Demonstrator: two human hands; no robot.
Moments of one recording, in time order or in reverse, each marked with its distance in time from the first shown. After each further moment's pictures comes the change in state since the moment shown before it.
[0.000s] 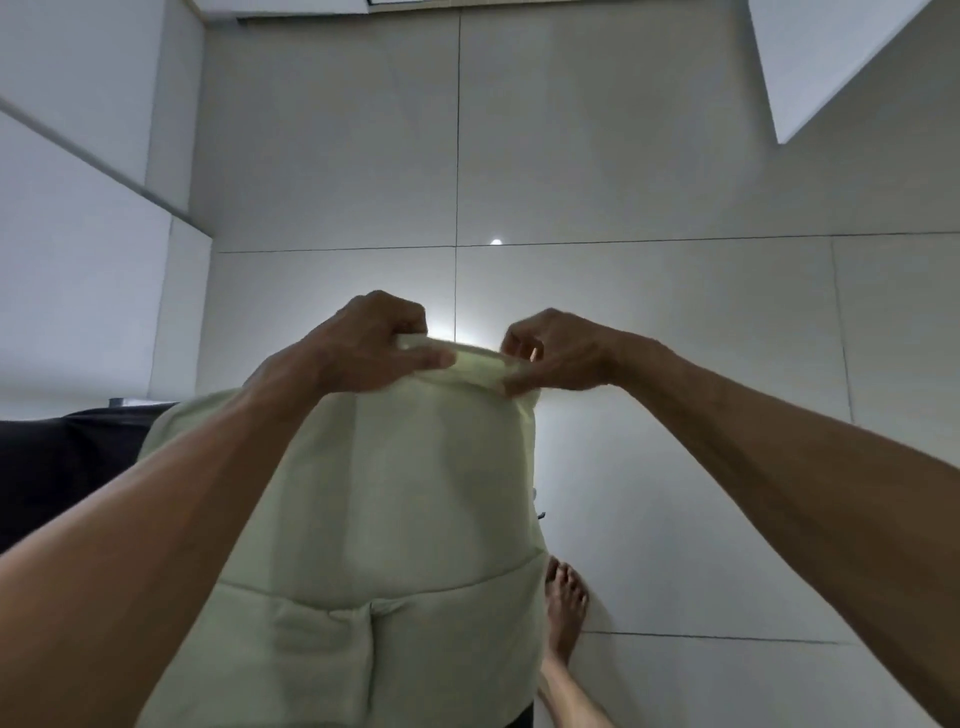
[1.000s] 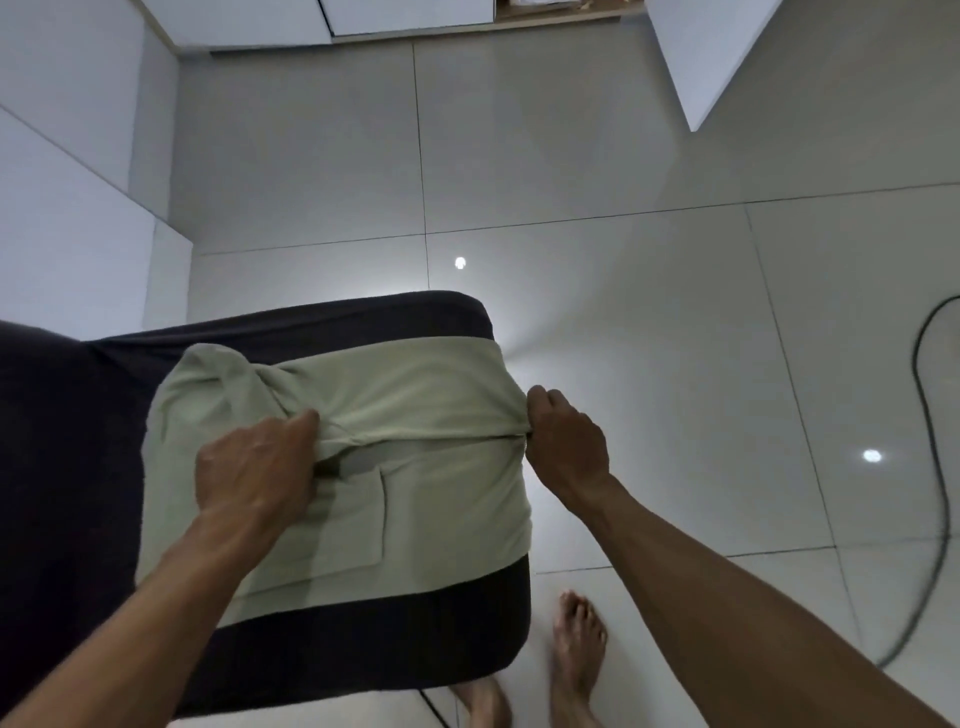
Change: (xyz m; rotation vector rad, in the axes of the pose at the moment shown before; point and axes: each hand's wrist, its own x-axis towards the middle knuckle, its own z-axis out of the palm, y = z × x) left_hand -0.214 -0.024 0.082 0.799 0.185 -0.320; right_hand -0.112 0.029 0.219 -0.376 0.814 0.257
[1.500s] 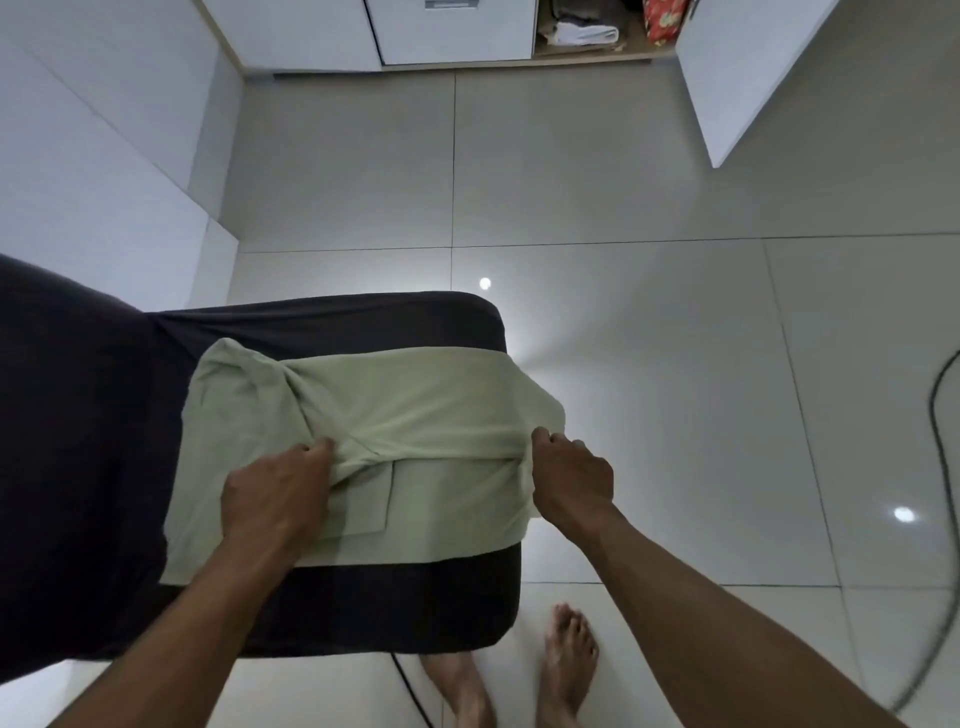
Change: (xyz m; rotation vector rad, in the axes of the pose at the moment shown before) left_hand -0.054 0.015 0.023 -0.070 -0.022 -0.052; right_hand -0.043 0.000 -0.025 -0.201 -0.347 0.007
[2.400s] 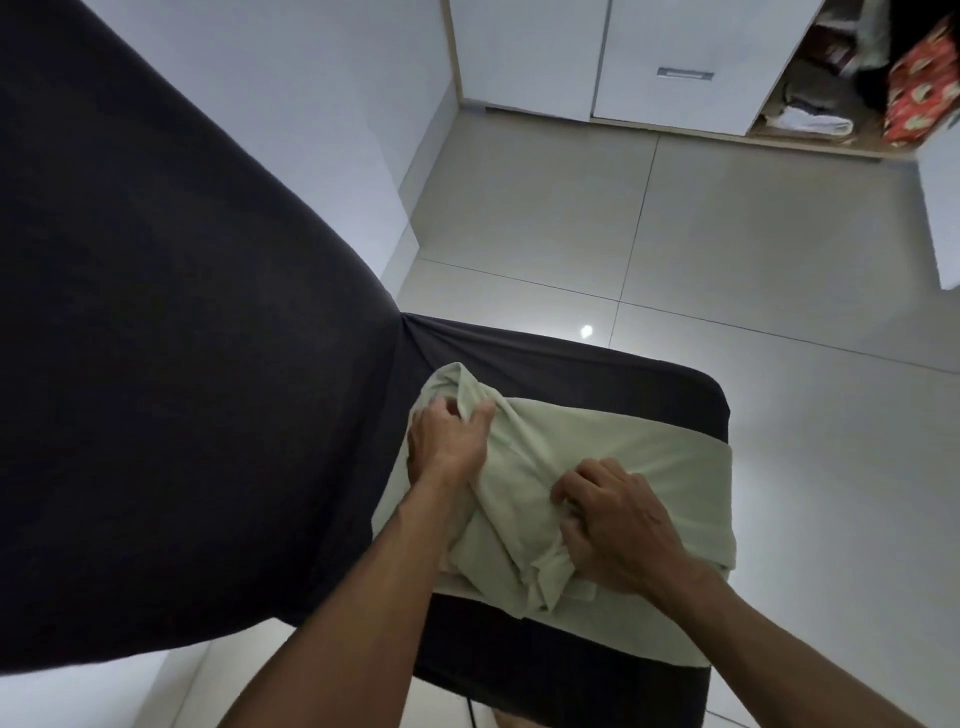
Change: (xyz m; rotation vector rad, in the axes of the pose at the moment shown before) left_hand 0.066 -0.090 0.014 -1.207 0.021 -0.657; right_hand 0.014 -0.167 -0.018 0.076 0.193 -0.645
